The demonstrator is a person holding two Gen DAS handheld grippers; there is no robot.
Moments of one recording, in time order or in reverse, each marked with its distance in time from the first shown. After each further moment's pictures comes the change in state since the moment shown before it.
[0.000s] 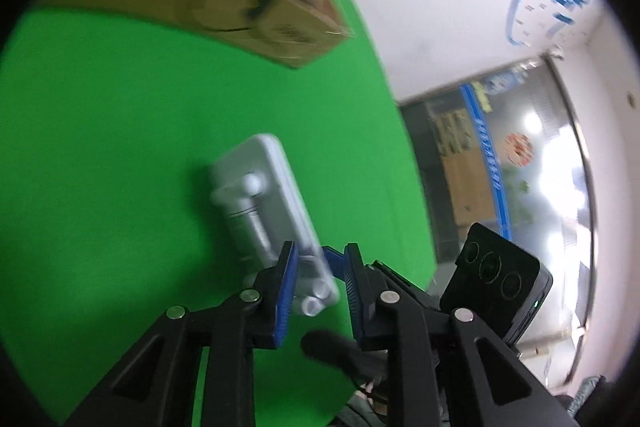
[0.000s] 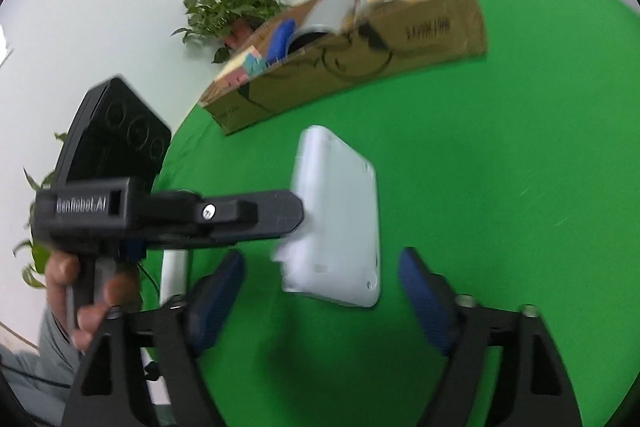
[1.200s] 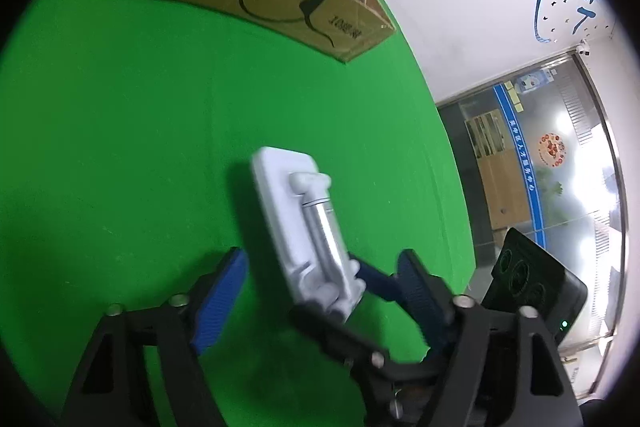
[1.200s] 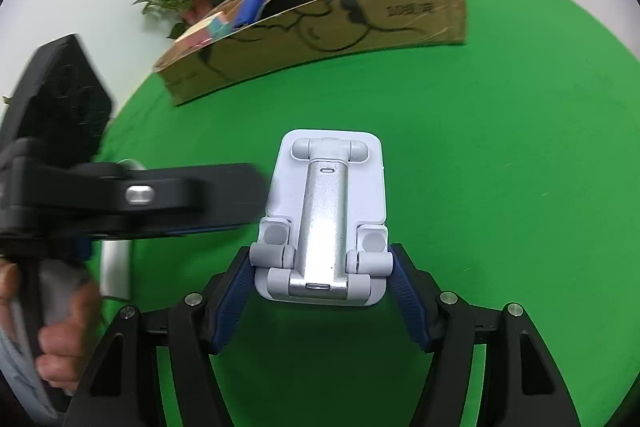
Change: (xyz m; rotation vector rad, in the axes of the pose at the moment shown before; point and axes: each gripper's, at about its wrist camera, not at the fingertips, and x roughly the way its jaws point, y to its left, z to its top) left arm -0.019 0.027 -0.022 -0.027 -0.021 0.153; right arm 0.037 0.020 -0.015 0.017 0.090 -0.150
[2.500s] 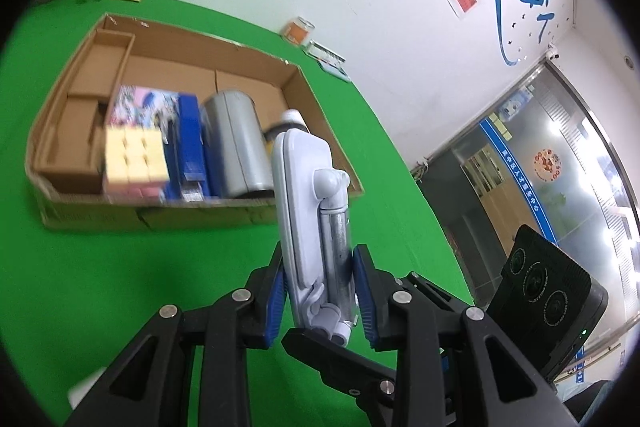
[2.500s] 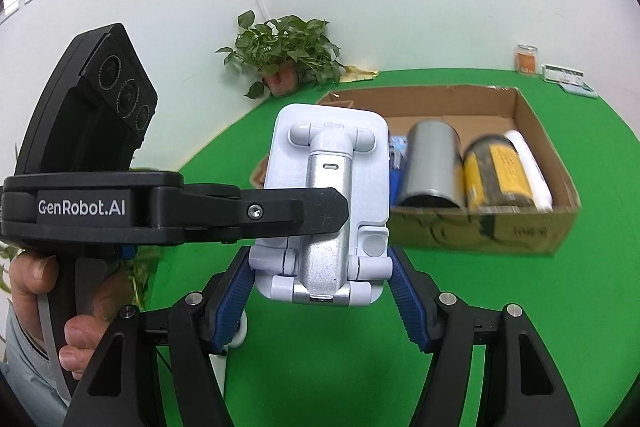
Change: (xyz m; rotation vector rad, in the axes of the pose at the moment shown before) left arm -0.134 -0.032 0.106 0.184 -0.276 0.064; right arm -0.034 0.125 0.152 -0.238 -0.239 0.105
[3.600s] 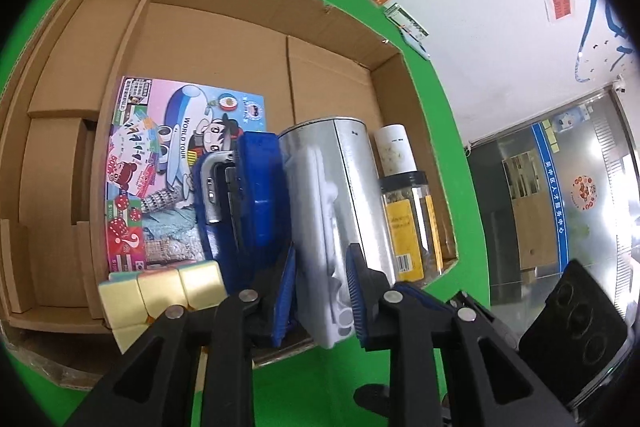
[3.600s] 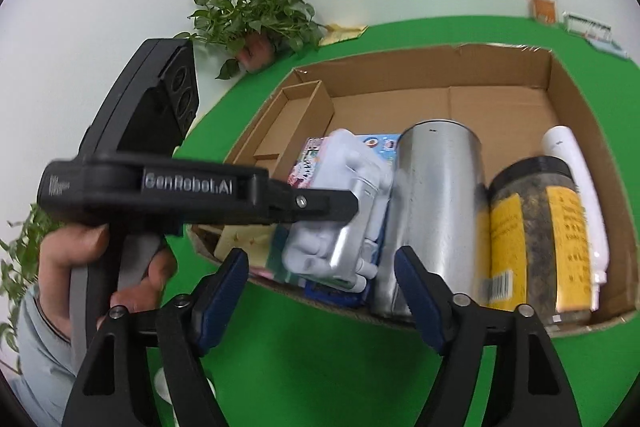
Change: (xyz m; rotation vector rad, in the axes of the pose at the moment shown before) left arm 0.113 0.097 0.107 -0.184 0.229 0.096; right arm 0.135 -0.082 0.088 0.107 0.169 0.022
